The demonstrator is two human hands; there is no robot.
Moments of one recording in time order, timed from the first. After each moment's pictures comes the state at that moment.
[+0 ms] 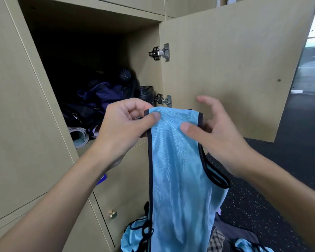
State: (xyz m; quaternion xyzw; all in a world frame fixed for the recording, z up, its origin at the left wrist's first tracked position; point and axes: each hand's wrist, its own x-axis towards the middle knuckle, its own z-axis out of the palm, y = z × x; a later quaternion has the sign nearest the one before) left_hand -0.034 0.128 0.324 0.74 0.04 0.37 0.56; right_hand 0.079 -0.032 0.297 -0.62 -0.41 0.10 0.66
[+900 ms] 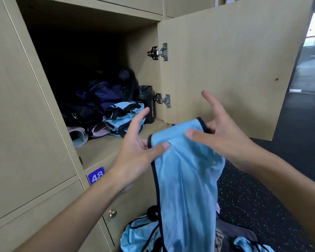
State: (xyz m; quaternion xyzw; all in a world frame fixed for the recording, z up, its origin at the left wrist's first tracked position) left_hand -0.032 0.114 0.275 0.70 0.05 0.28 0.66; right_hand 0.100 -0.042 0.293 -0.64 -0.45 0.11 0.61
